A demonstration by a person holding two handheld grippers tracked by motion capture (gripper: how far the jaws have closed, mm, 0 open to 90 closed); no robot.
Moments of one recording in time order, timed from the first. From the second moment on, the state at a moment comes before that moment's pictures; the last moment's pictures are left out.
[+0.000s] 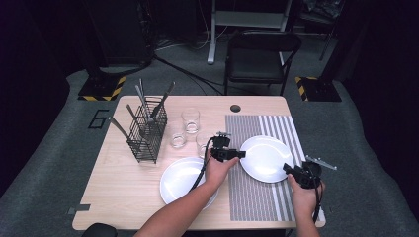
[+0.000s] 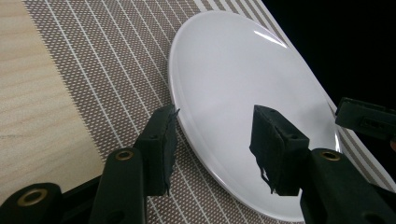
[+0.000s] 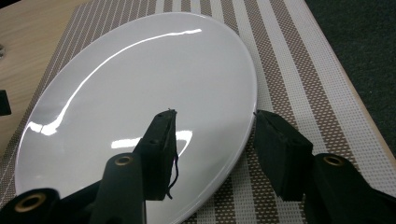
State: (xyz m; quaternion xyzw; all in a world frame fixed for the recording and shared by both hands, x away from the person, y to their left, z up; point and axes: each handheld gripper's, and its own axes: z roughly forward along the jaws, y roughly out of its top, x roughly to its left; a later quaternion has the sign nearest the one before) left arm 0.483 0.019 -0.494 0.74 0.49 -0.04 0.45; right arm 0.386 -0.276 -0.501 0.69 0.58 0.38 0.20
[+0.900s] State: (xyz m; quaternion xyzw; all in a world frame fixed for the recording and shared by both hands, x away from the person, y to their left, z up) left arm 0.465 0.062 -0.445 0.77 0.43 -0.01 0.47; right arm 0.375 -0.251 -0.464 0.64 0.62 0.41 0.19
